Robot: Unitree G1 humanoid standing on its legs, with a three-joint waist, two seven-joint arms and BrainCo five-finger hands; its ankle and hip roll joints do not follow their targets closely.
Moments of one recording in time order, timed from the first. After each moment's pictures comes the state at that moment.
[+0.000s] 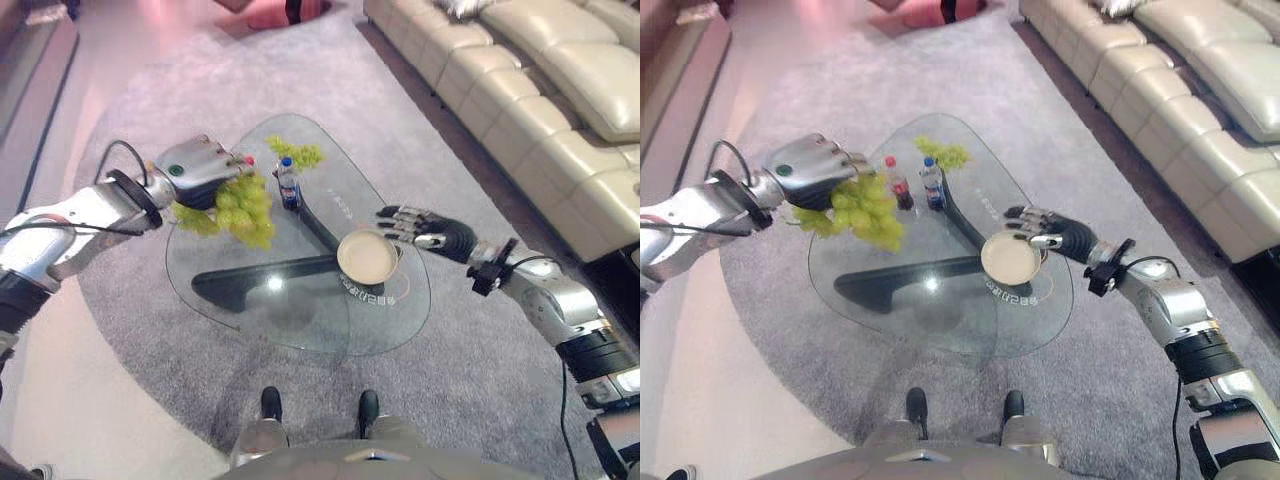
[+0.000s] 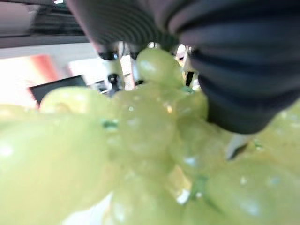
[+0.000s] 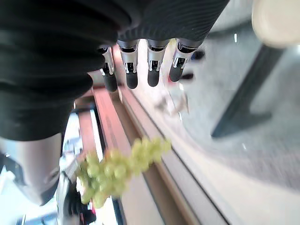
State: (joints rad) left arm -0.67 1.24 -0.59 0.00 0.75 -0.41 0.05; right arm -0.34 -0.76 0.31 0.10 0.76 0.27 0.66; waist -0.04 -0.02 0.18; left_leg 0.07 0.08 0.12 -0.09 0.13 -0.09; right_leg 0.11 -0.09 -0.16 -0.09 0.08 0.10
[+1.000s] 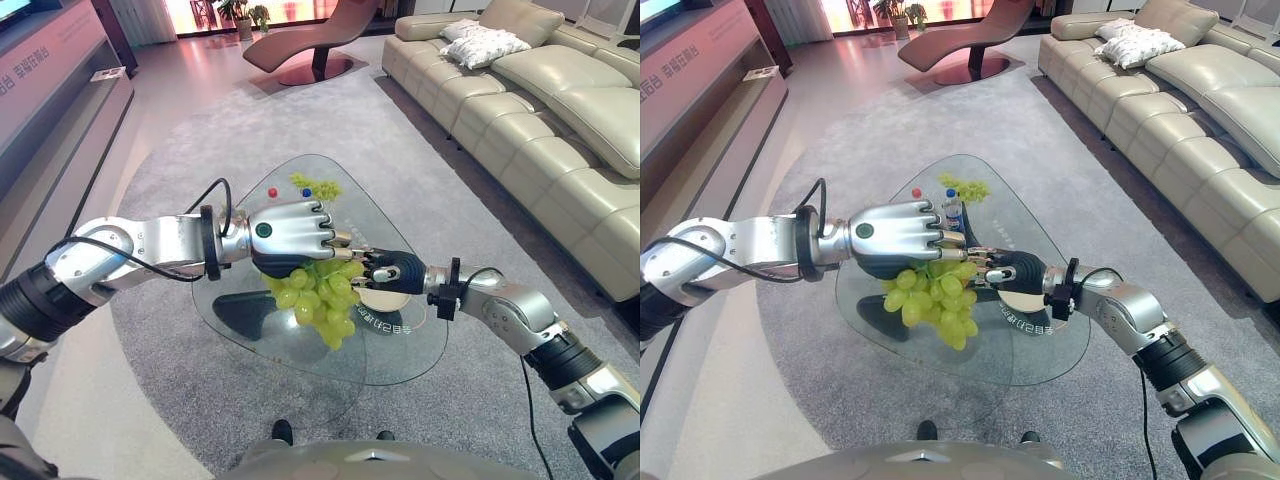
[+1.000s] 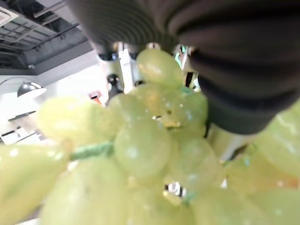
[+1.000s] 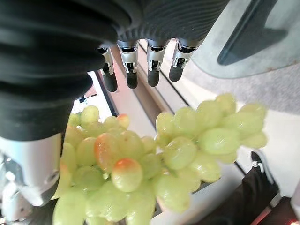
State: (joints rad) left arm -0.76 1.14 -0.71 -0.28 0.65 -0.59 0.01; right arm -0.36 -0.70 0.45 0.00 0.89 0.42 0.69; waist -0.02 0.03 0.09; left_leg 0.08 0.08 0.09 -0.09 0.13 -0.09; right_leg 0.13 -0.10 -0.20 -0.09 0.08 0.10
